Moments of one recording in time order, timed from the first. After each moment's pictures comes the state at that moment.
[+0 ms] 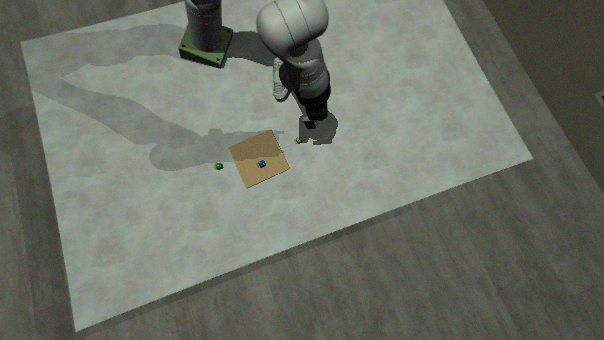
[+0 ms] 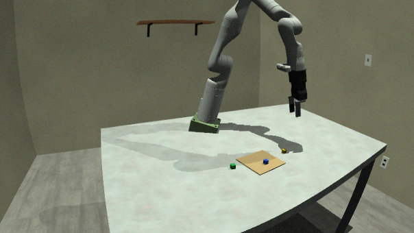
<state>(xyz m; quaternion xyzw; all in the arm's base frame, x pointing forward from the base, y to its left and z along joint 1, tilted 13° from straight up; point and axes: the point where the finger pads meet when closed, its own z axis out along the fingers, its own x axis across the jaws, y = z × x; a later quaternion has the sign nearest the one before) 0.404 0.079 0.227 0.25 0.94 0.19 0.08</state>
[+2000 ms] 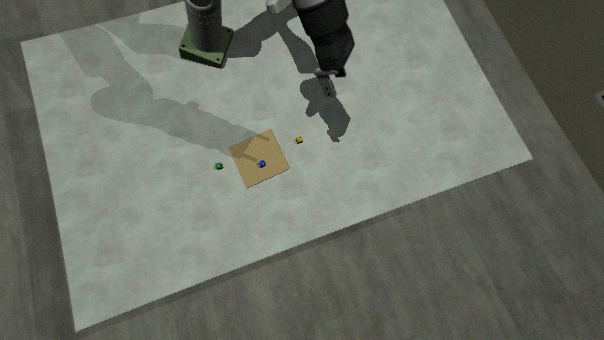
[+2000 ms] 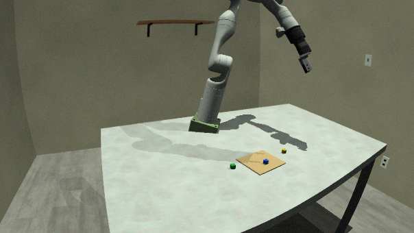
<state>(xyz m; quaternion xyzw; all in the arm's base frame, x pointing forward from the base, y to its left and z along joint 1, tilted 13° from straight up) 0.398 0.081 0.407 0.41 0.83 0.28 0.26</state>
